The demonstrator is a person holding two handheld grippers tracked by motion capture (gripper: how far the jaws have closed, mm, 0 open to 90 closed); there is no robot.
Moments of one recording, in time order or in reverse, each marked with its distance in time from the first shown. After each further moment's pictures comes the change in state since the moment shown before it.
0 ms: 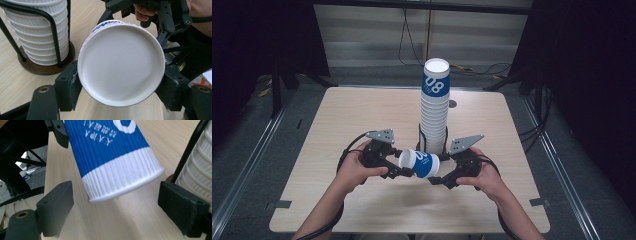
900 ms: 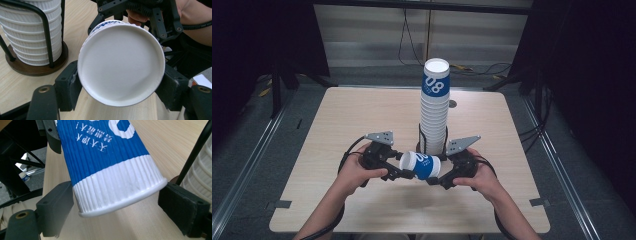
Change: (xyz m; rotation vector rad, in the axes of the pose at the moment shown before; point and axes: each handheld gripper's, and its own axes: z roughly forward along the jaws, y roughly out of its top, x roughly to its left) left arm 0.001 -0.007 0.002 -0.028 -0.038 -0.025; right arm 0.000 -0.001 0.009 -0.008 0.002 -0.005
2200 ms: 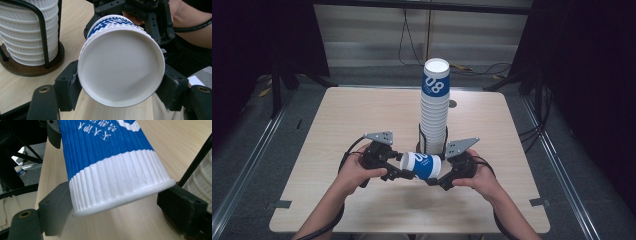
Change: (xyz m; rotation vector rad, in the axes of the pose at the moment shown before) left arm 0.003 -0.002 0.000 0.000 -0.033 -0.014; right arm 0.001 -0.001 0.003 -0.008 -0.003 -0.085
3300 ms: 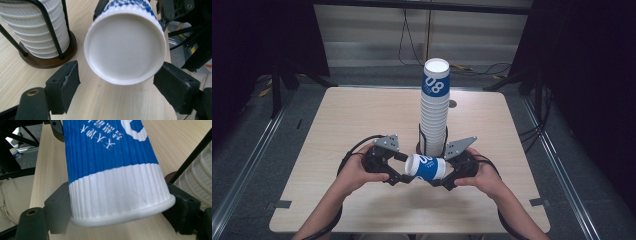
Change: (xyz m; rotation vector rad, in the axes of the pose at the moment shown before) left arm -0.009 0.005 0.007 0.163 0.129 0.157; right arm -0.002 0.003 -0.005 0.118 -0.006 -0.049
